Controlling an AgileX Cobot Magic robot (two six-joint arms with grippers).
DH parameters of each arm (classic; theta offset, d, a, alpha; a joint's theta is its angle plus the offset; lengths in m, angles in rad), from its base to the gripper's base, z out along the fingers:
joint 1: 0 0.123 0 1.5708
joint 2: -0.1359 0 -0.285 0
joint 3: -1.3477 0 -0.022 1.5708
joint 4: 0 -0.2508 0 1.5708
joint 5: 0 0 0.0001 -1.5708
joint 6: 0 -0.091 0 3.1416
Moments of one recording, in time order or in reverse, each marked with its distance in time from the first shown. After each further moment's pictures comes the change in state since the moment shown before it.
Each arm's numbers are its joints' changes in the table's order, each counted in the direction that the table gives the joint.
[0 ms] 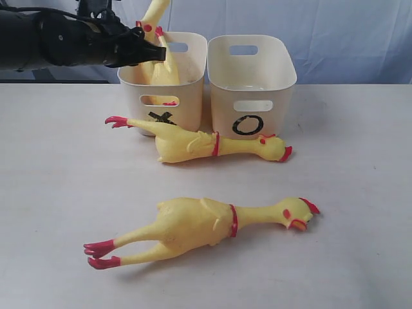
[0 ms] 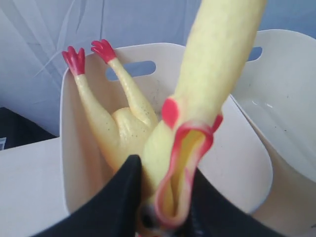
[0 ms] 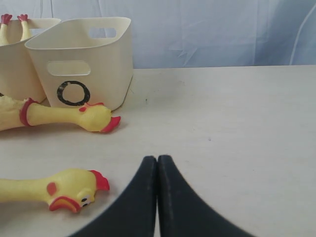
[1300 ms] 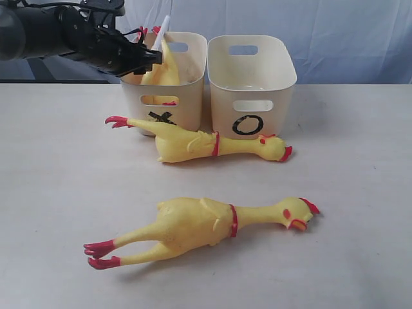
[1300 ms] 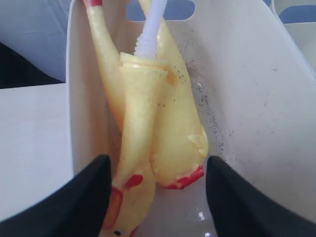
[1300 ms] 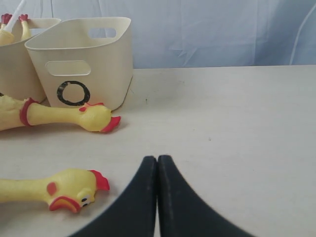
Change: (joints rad) left arm 0.091 -0.240 0.290 0.034 0.285 0.066; right arm 0.000 0.000 0.000 0.000 0.000 0.000
